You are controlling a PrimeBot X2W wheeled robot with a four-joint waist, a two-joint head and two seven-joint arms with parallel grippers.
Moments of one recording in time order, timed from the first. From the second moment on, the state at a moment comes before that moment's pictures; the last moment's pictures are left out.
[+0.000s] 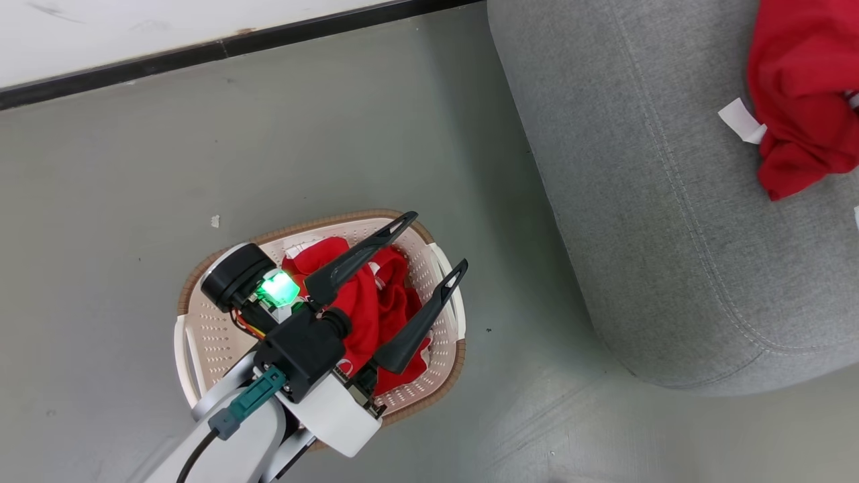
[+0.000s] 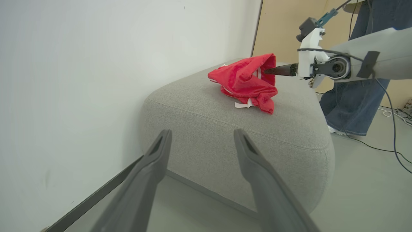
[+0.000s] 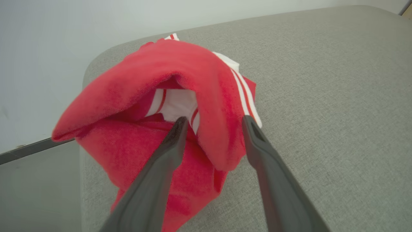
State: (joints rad) left arm -0.44 0.25 -0.60 -0.16 -0.26 -0.11 -0.15; right arm -0.72 -0.35 -0.15 0.73 0.26 0.13 -0.19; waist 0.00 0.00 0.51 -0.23
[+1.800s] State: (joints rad) left arm -0.16 0.25 -0.24 0.11 -0.37 0.13 -0.25; right arm -0.52 -0.17 0.17 0.32 0.17 0.13 -0.25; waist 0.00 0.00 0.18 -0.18
